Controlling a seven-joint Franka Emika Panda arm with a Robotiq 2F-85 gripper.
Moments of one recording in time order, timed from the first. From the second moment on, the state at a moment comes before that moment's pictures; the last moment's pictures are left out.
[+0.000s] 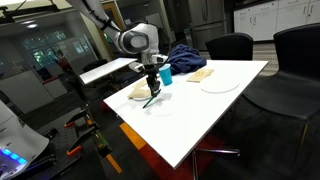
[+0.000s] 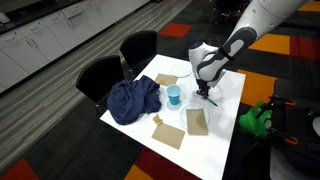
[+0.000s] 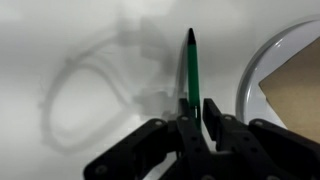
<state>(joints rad) -0.01 0.71 -0.06 -1.95 0.06 2.40 0.08</state>
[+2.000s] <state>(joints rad) 0.07 -0.01 -0.04 -2.29 -0.28 2.55 0.24</state>
